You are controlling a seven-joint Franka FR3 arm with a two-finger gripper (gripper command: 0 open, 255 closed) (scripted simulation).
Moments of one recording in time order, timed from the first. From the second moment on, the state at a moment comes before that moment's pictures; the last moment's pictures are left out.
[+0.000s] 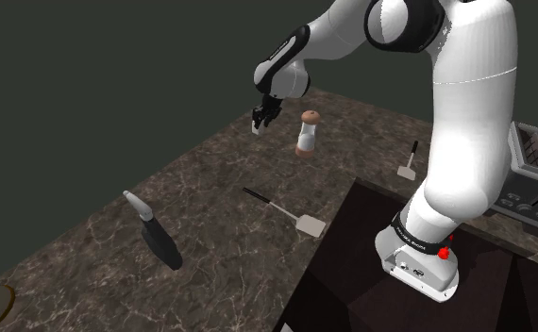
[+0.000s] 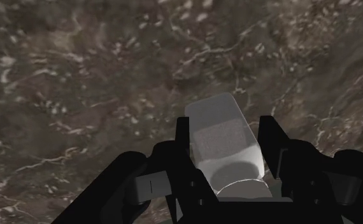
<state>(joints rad) 0.00 0.49 -0.10 -1.97 0.52 2.67 -0.43</state>
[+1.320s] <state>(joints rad) 0.03 0.38 -0.15 -1.96 0.44 2.56 -0.35</state>
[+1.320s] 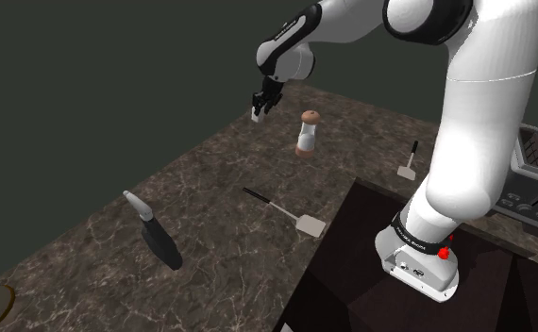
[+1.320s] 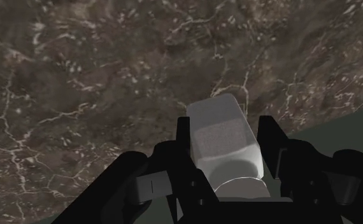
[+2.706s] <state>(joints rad) 0.05 0.23 -0.19 -1.88 0.33 2.34 -0.23</state>
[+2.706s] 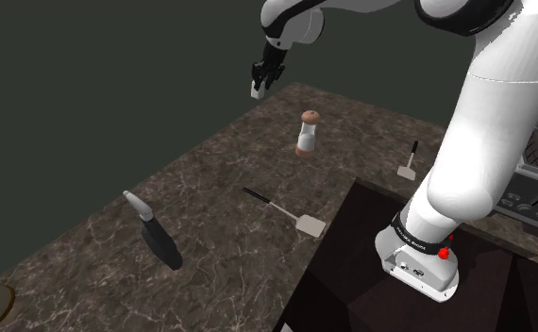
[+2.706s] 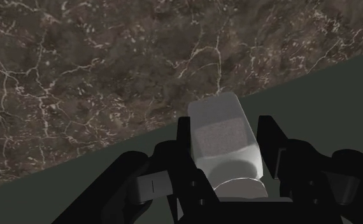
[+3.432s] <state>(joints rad) 0.05 0.18 -0.20 -1.80 0.29 2.21 -0.19</state>
